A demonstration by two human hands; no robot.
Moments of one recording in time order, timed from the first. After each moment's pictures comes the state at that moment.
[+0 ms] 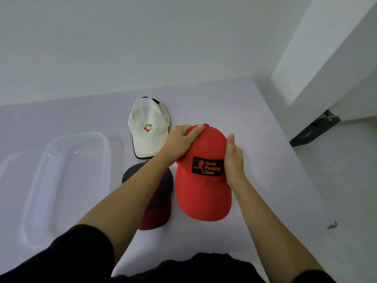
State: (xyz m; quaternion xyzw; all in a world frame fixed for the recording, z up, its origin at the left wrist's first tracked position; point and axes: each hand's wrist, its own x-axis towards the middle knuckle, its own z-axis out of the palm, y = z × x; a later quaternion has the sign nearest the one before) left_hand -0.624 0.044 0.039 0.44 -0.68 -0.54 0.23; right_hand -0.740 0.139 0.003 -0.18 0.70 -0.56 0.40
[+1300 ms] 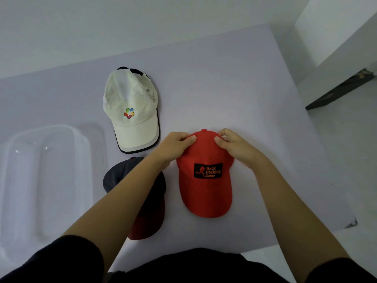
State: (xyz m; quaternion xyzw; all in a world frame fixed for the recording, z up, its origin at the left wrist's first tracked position) left_hand -0.646 0.007 -0.068 0.50 -0.62 -0.60 0.01; right_hand -0.829 0.100 -0.077 -0.32 0.67 -0.31 0.60
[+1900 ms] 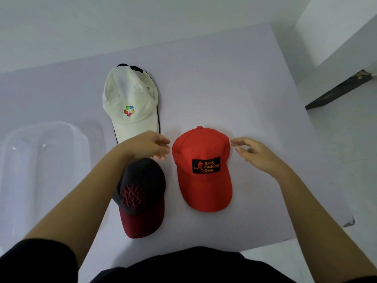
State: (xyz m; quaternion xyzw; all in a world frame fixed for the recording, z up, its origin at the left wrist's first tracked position) left_hand -0.593 -0.028 -0.035 0.47 -0.65 -0.57 -0.16; right_hand -0.866 0.146 -0.076 -0.41 0.73 -0.23 0.49
